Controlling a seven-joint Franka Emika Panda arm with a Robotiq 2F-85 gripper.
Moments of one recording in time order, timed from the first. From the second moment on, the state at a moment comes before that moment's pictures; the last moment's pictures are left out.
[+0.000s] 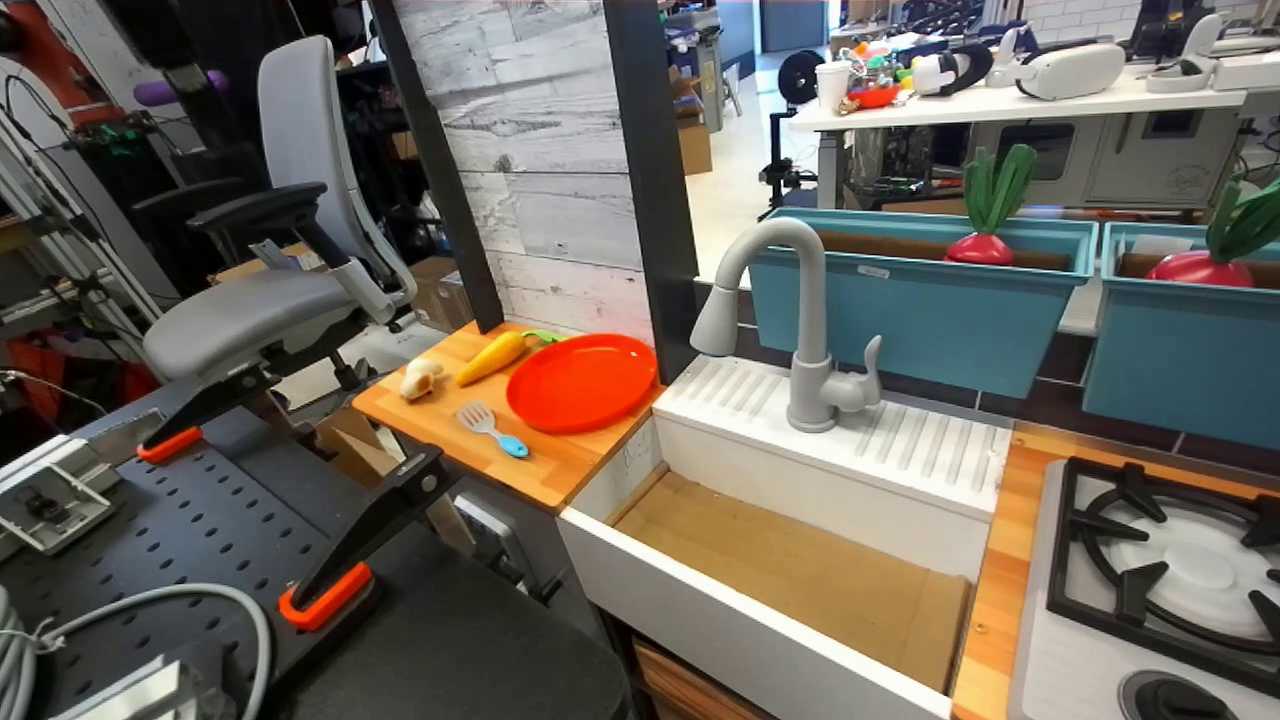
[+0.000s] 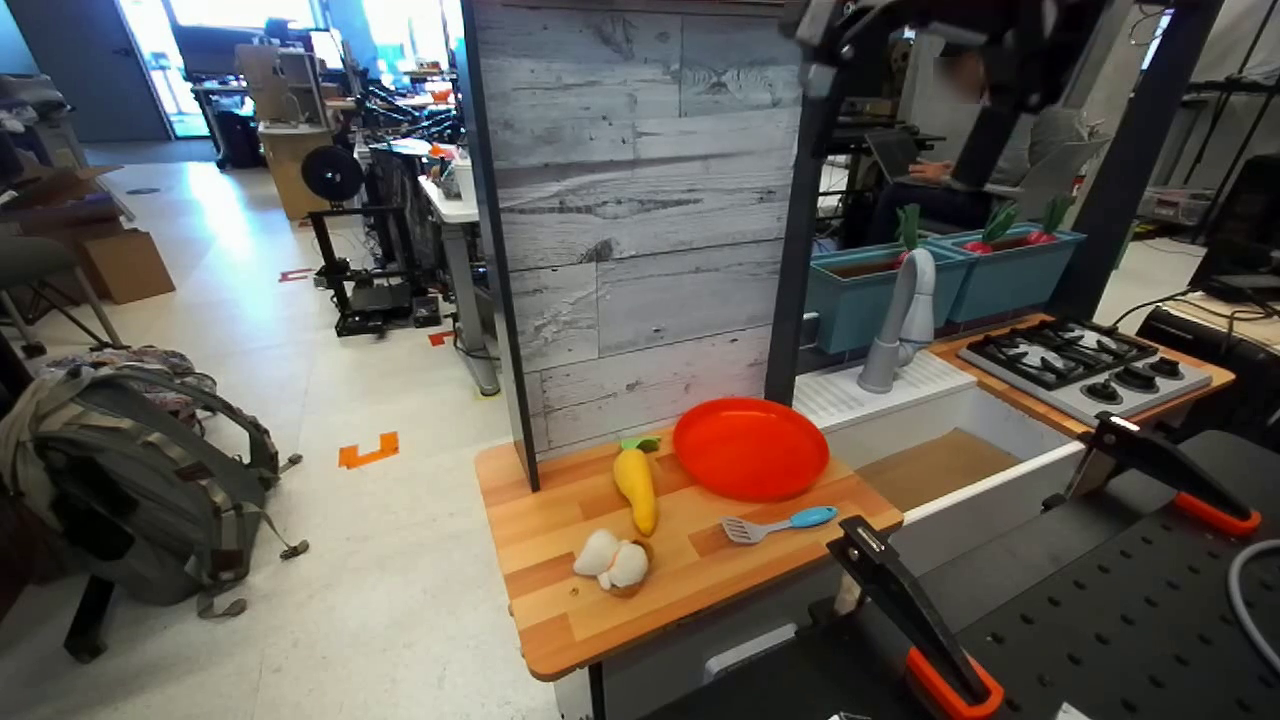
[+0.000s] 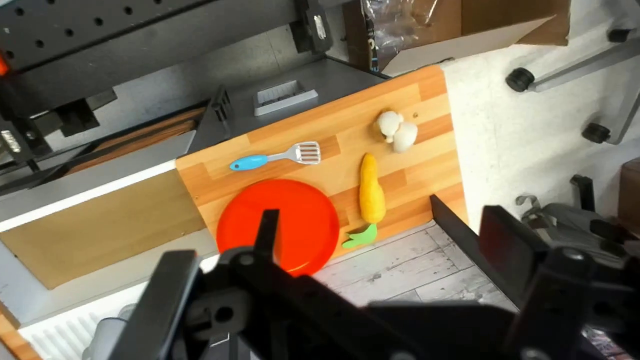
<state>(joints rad) 0.09 -0.28 0.14 -2.68 0.25 2.52 0.31</state>
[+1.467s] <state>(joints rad) 0.39 0.65 -0.06 -2.11 0.09 2.87 0.72</state>
